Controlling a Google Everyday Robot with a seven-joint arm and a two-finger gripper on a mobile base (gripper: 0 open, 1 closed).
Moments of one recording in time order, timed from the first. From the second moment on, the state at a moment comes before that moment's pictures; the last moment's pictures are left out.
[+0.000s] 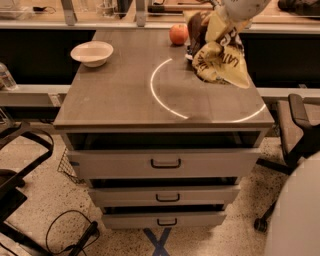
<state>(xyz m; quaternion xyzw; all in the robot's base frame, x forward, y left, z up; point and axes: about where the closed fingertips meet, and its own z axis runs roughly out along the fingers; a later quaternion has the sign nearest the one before) 0.653 -0.151 0.996 -0.25 0.94 0.07 0.23</state>
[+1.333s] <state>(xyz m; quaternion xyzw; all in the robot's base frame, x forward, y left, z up) 0.688 -0.096 1.034 -0.24 0.93 0.07 0.27</state>
